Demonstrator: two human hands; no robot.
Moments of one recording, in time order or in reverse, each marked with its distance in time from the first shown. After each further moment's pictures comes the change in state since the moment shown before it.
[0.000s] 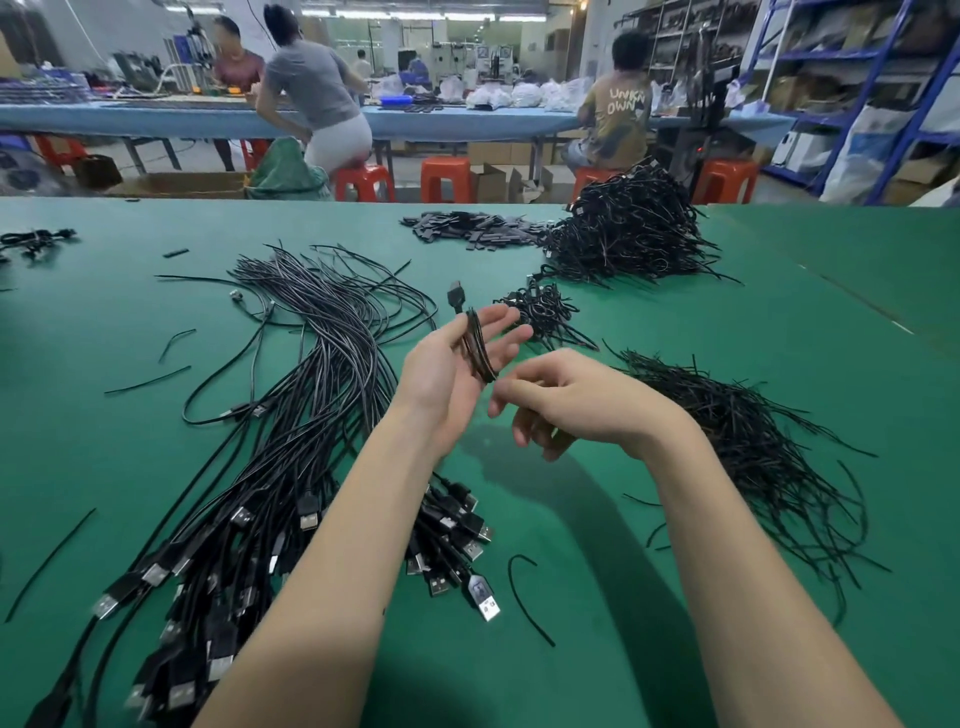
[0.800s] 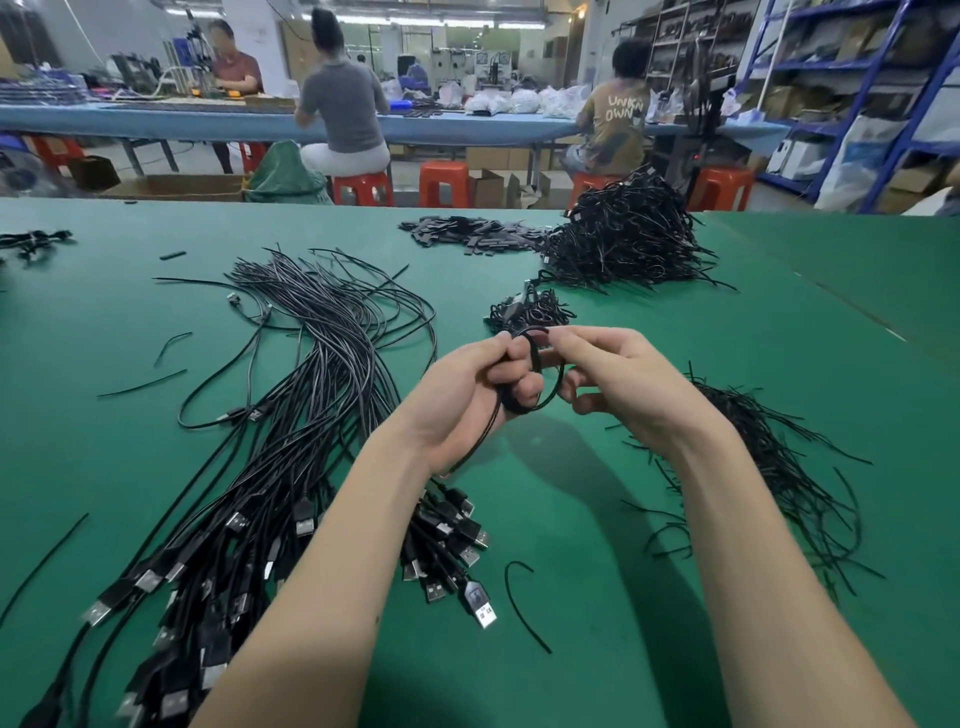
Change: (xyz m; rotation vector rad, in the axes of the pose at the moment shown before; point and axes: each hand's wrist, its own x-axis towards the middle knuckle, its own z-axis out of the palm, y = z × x) left_hand -0.017 -0.001 0.009 0.055 -0.282 -0.138; right_hand 0.000 0.023 -0.027 0.384 0.299 -0.098
